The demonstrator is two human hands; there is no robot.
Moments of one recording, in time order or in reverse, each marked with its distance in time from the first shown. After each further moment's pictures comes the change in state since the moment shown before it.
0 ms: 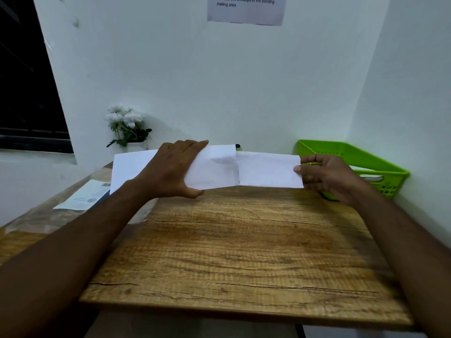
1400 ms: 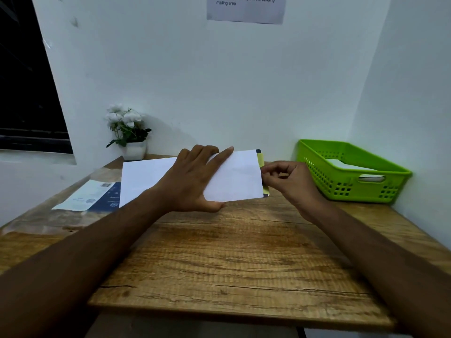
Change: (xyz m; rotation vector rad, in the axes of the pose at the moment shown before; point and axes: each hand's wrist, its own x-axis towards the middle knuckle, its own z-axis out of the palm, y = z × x) left_hand 0.001 0.041 0.004 0.086 0.009 0.086; right_hand -0.005 0.024 0.074 -0.157 0.047 -0.402
